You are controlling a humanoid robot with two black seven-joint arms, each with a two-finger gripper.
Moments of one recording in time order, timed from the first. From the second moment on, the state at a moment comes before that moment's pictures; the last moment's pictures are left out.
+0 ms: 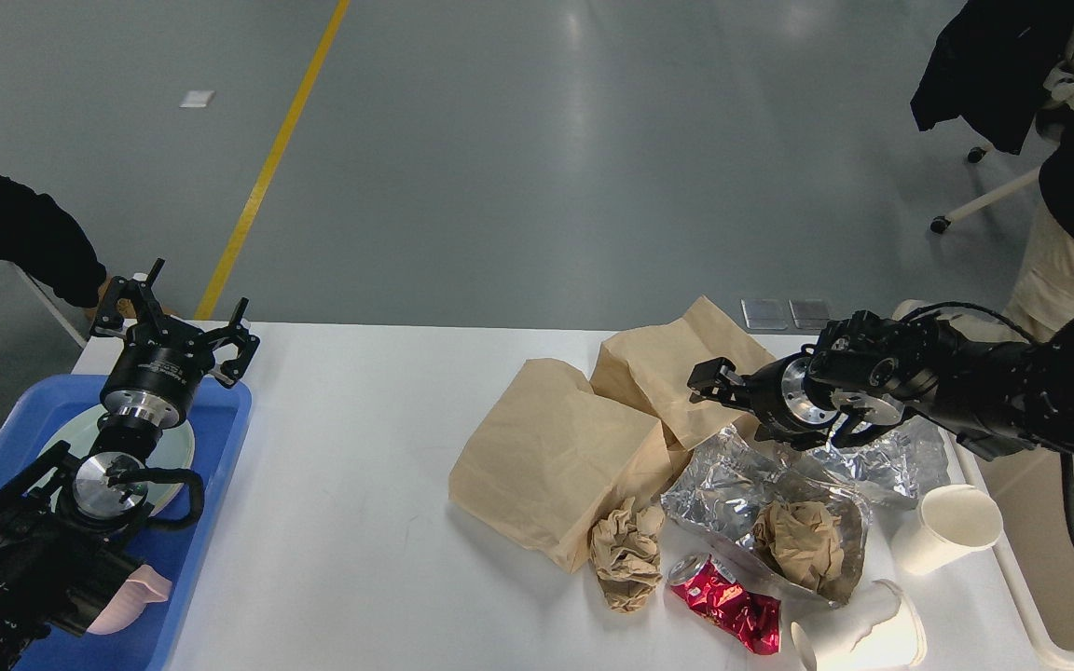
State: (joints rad) left arm -0.59 0.26 -1.03 -0.45 -0.12 -0.53 -0.24; right arm 1.32 -0.15 -0.98 0.74 0.13 0.28 -0.03
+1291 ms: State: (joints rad) left arm -0.59 0.26 -1.03 -0.45 -0.12 -0.53 -0.24; right arm 1.57 -0.15 -0.92 0.74 0.00 0.61 -0.03
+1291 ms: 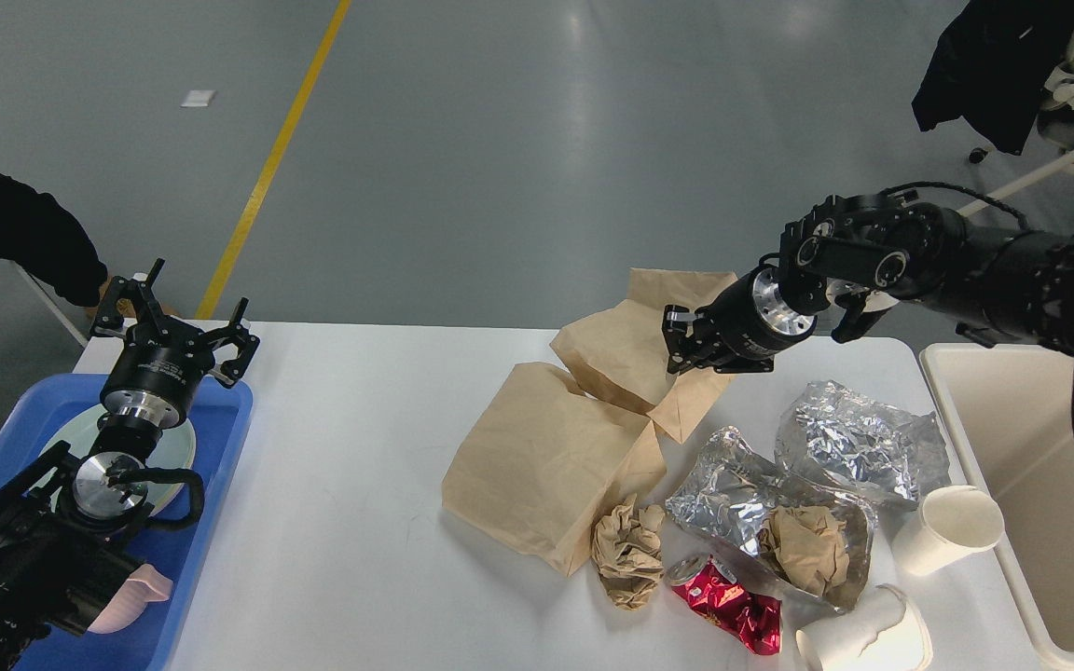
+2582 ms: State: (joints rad) left arm -0.59 0.26 -1.03 -0.45 -0.12 -0.53 -0.24; right arm 2.23 -0.36 -1.48 0.84 -0.20 0.96 -0.03
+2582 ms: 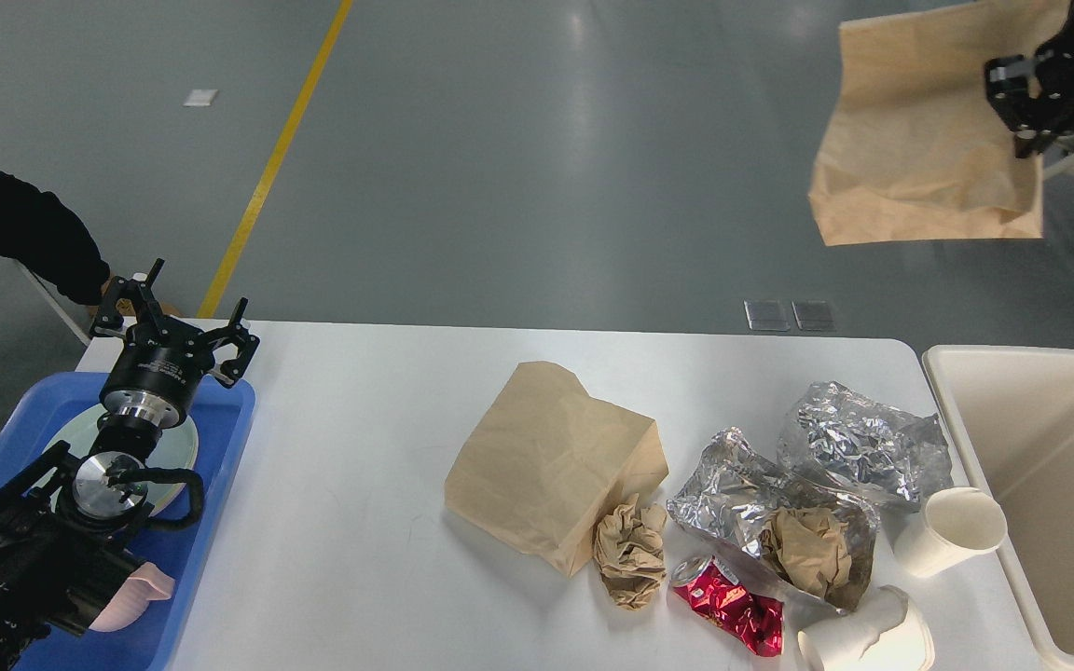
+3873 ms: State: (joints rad) left arm -0.59 0.26 -1.03 -0.45 -0.12 -0.53 -0.24; right arm 0.88 -0.60 -1.18 0.51 -0.36 0.19 -0.03
